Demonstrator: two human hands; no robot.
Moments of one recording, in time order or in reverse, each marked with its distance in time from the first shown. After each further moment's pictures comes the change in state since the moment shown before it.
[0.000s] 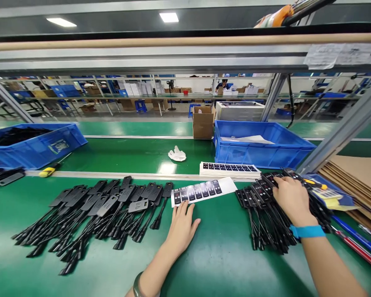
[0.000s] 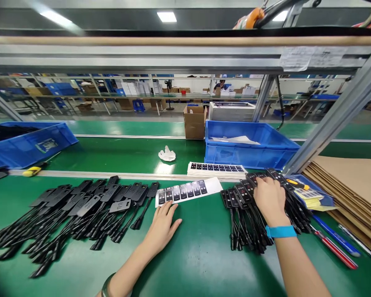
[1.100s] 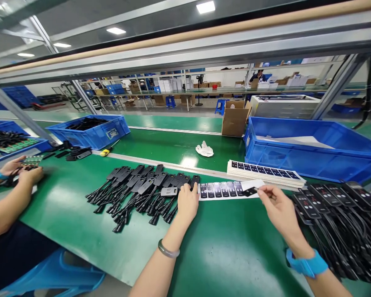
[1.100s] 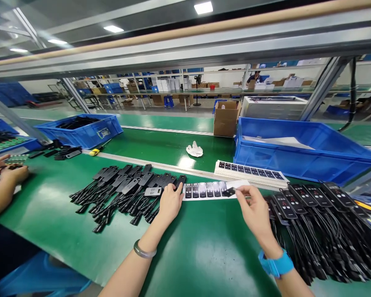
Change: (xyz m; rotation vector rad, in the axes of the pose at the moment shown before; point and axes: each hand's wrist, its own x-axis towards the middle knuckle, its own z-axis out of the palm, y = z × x) left_hand 0.023 -0.041 -0.035 0.257 0.118 -0.343; right_hand -0.031 -0.128 0.008 1.224 -0.101 0.046
